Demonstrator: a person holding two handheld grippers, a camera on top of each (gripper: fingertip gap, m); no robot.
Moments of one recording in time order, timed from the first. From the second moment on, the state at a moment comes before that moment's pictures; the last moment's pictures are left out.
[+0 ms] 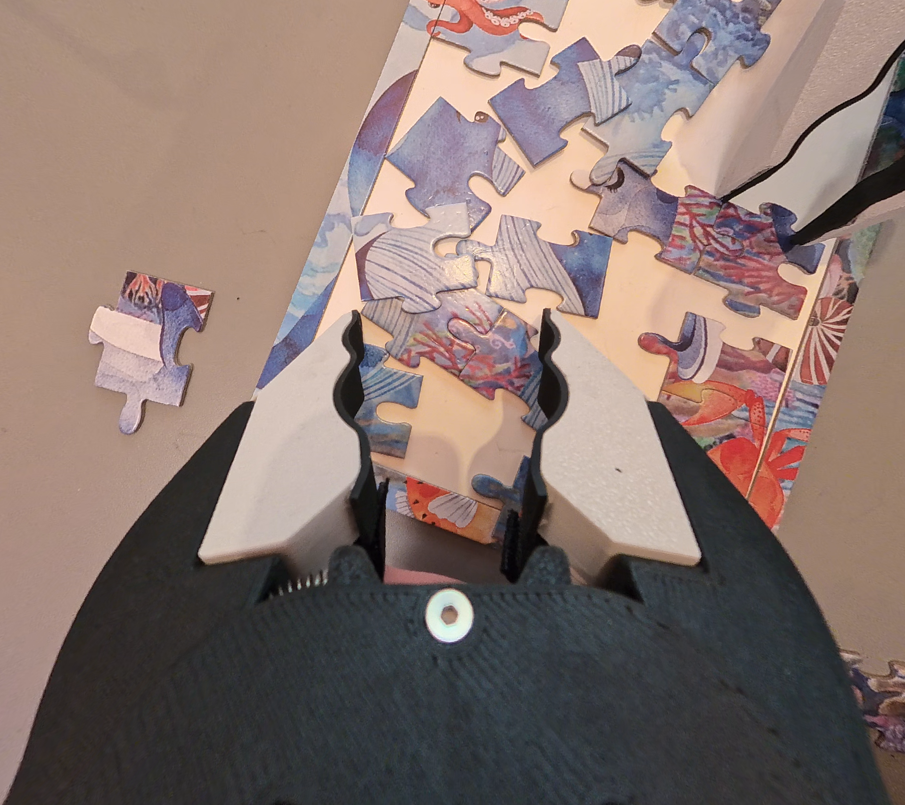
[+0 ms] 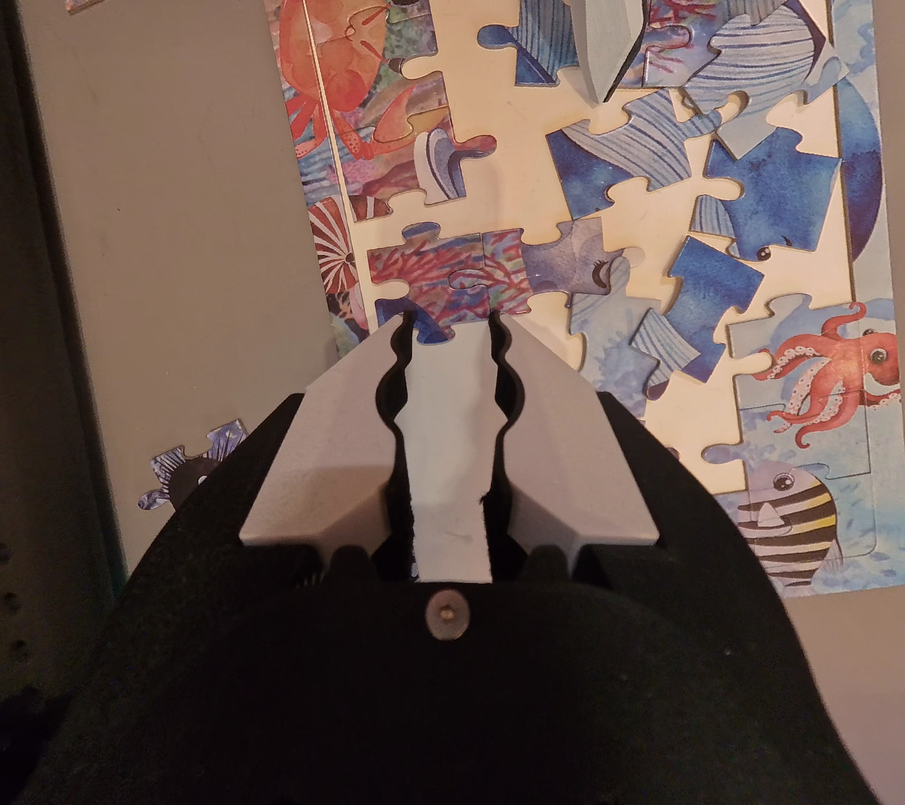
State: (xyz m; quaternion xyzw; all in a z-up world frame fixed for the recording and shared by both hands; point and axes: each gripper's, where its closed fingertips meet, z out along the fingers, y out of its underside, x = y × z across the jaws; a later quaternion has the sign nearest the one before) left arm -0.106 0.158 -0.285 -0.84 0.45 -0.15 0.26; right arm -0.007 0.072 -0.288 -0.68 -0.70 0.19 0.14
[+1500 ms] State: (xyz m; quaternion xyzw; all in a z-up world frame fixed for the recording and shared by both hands) left arm -0.106 0.160 -0.285 -0.84 0.45 -0.15 0.26; right arm -0.005 0.095 -0.279 -0.69 -0.67 0.19 0.18
